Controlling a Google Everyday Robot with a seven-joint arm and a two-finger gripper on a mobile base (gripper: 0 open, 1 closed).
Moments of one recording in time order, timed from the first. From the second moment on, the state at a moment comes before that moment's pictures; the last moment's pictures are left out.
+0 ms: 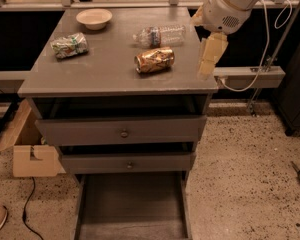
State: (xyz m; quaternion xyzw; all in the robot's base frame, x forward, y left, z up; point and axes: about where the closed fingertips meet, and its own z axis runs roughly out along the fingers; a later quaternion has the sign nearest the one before) arm 0.614 -0.120 0.948 -0.70 0.68 0.00 0.22
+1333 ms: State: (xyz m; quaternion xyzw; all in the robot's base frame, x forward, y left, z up) arm 0.713 -0.029 0.878 -0.74 0.63 0.08 0.24
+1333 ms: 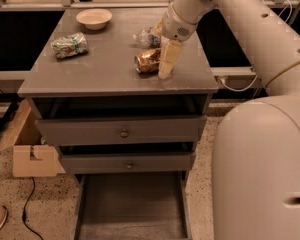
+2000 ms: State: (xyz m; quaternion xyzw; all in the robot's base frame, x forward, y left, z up) arm 0.725 -0.015 0.848 -0.74 0.64 0.09 0.21
